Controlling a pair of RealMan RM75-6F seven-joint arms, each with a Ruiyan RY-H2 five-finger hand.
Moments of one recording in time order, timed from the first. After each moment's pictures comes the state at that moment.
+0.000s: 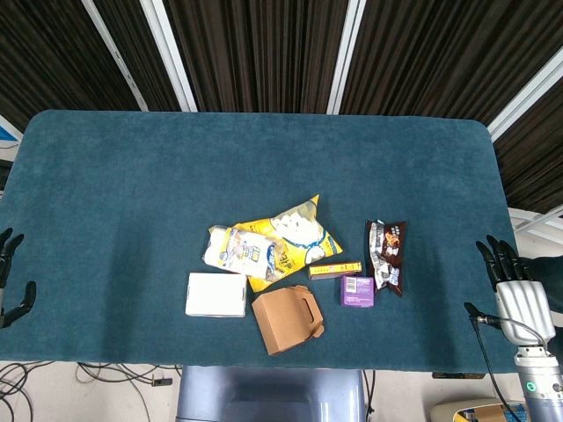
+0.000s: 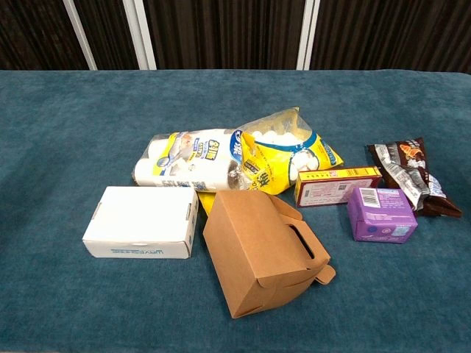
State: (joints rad) left arm -0.06 -1.11 -0.07 -1.58 1.51 1.56 -0.06; right arm 0.12 -1.20 0.08 -1.48 -1.54 1.54 -0.01
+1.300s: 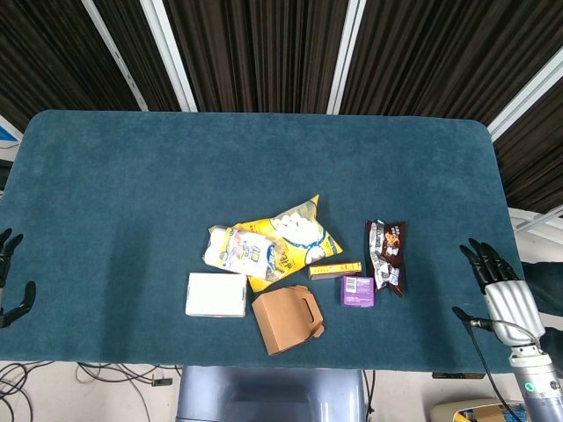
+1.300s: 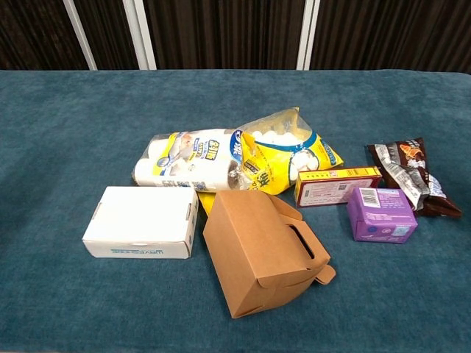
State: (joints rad) left arm -0.06 -1.10 -0.08 -1.60 1.49 1.55 -0.07; right arm 0.14 -1.19 0.04 -1.45 -1.63 1.51 0.14
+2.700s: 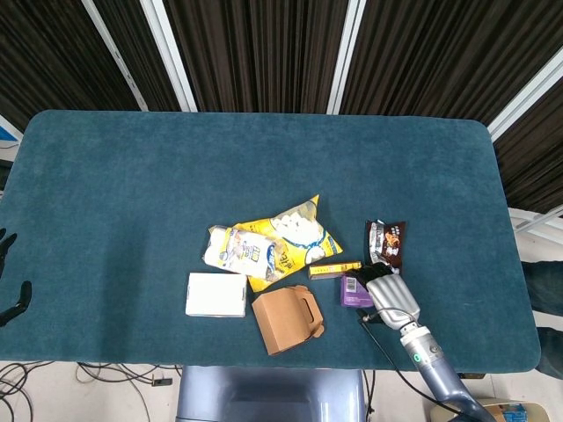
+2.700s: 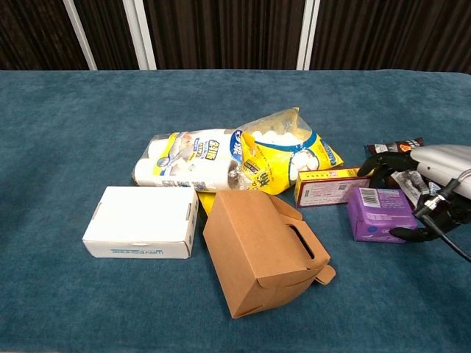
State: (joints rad) left arm -0.06 -1.09 -0.08 -1.61 1.47 1.54 -0.09; right arm 0.38 -1.48 0.06 -1.55 -1.47 1.13 -0.21
